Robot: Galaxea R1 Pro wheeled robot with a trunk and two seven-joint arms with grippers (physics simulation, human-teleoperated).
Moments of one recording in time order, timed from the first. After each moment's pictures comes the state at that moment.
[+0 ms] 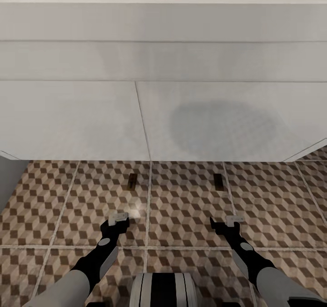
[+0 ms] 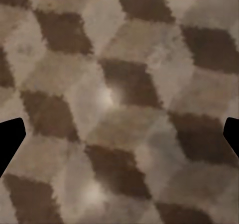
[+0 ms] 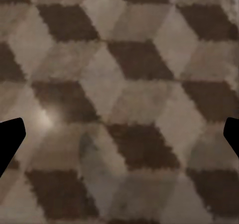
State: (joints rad) left arm -0.64 -0.03 -0.24 -0.44 0.28 -0.14 0.25; right arm -0.69 -0.08 -0.01 -0.26 -0.04 -0.33 0.07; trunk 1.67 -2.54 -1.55
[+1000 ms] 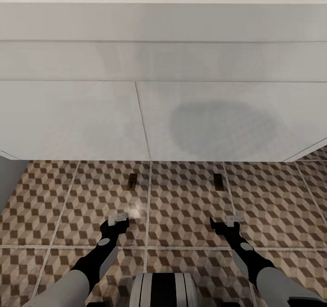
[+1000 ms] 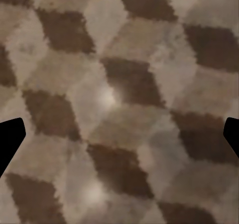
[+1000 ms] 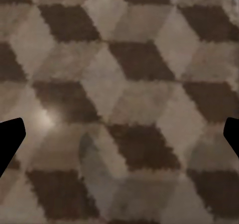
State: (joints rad) left arm -0.64 -0.03 -0.24 -0.44 0.28 -0.14 0.25; right arm -0.69 -0.08 -0.01 -0.26 -0.04 -0.33 0.08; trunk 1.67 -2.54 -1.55
